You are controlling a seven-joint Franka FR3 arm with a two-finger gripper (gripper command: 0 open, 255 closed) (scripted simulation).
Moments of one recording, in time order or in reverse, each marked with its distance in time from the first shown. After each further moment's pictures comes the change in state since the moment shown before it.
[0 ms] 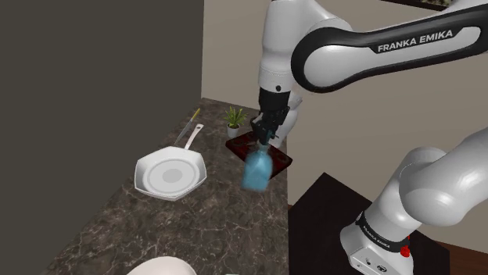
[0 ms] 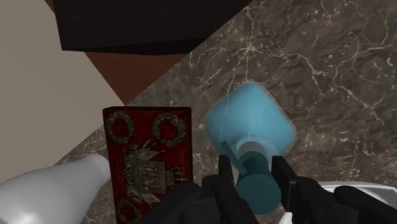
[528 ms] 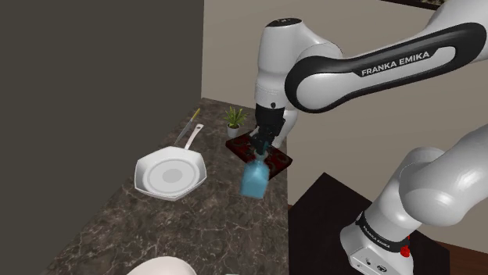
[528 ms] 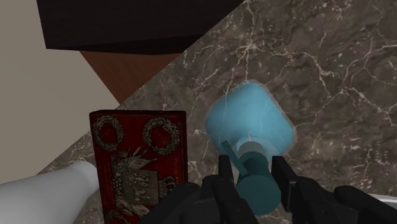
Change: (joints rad) arm -0.003 0.042 0.014 -0.073 -0.009 0.112 0.019
